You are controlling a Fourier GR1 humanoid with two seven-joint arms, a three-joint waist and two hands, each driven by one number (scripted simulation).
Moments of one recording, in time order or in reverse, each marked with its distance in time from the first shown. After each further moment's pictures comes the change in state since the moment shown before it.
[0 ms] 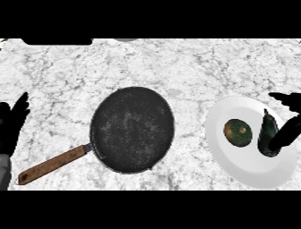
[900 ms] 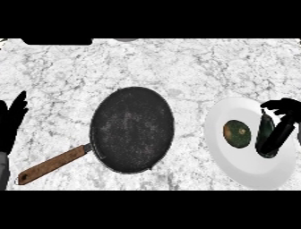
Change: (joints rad) left arm -0.024 -0.029 0.073 0.028 -0.045 -0.061 -0.012; right arm -0.021 0.083 -0.043 0.175 0.220 0.022 -0.154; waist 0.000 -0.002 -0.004
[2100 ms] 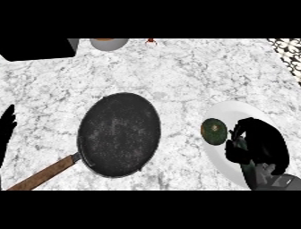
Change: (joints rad) left arm 0.093 -0.014 0.053 -0.033 -0.030 0.017 0.017; right arm 0.292 0.233 0.254 -0.611 0.443 -0.353 0.234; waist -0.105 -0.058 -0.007
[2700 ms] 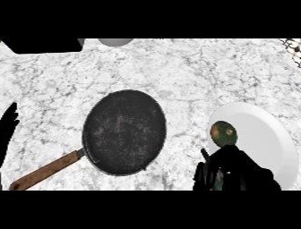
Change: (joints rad) left arm -0.003 0.000 -0.006 -0.013 0.009 -0.022 -0.015; right arm 0.069 0.183 0.457 -0.452 0.580 -0.077 0.200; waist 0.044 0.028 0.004
